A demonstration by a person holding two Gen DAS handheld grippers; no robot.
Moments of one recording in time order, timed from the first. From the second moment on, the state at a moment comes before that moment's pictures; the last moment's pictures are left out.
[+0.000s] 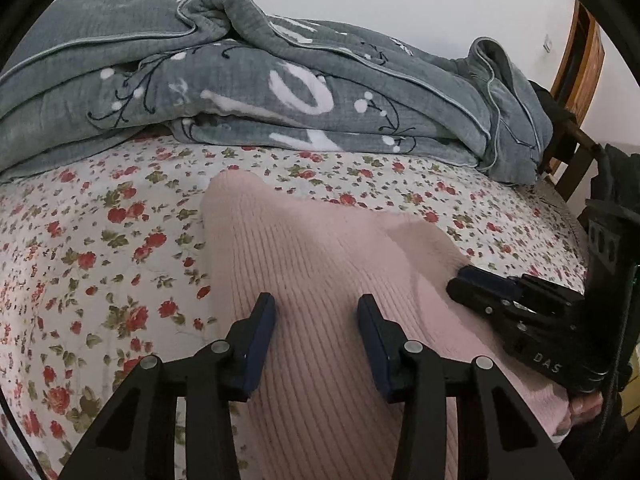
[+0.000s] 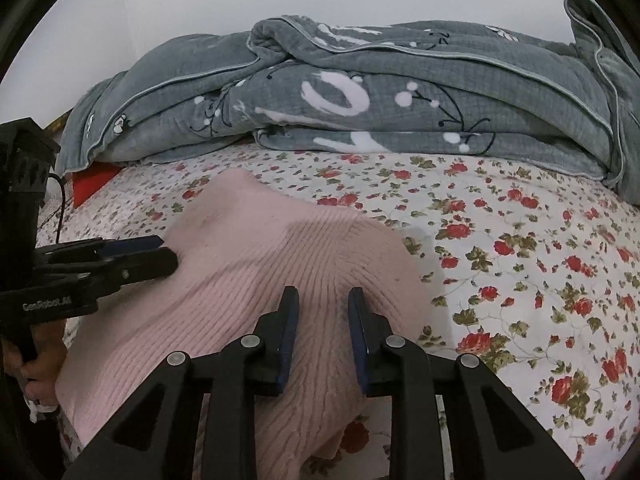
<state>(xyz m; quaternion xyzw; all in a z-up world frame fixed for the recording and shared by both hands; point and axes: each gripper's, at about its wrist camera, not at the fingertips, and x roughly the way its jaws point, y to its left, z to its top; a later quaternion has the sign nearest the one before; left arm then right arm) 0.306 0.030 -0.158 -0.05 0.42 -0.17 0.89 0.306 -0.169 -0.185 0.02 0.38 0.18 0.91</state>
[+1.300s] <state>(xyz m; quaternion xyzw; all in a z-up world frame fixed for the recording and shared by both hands) 0.222 0.040 -0.153 -0.04 0.37 -0.15 0.92 0.221 -0.181 -0.183 0.00 0.34 0.17 0.93</state>
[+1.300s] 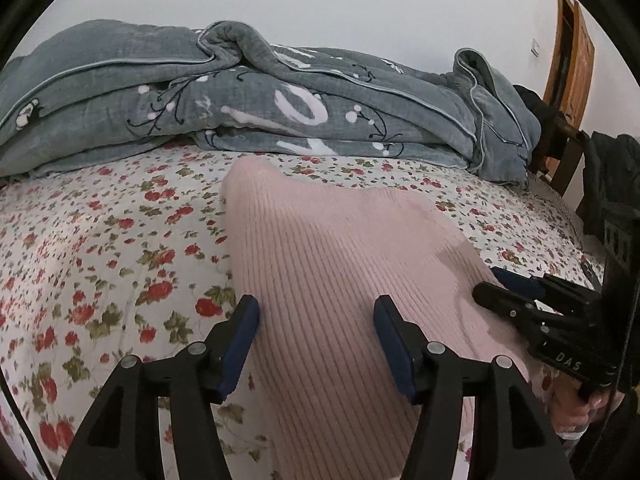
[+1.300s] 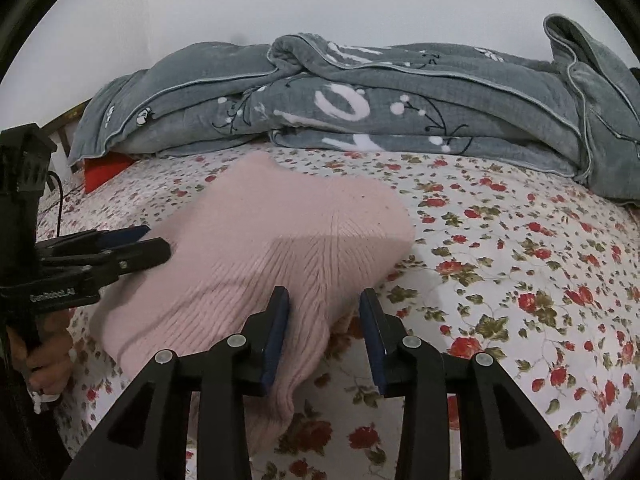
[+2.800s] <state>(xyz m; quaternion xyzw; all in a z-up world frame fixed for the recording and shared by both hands) 0.164 0.053 -0.143 -0.04 0.40 -0.10 0.91 0.176 -0.184 -0.158 0.03 0.34 0.13 0.93</state>
